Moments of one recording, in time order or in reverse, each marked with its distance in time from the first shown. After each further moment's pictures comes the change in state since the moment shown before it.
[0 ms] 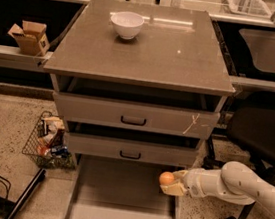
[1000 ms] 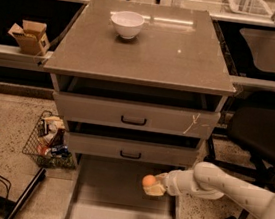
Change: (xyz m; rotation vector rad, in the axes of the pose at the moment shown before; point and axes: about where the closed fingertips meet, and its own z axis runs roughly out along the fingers) arm 0.024 -0.013 0.100 -0.053 0.041 0.032
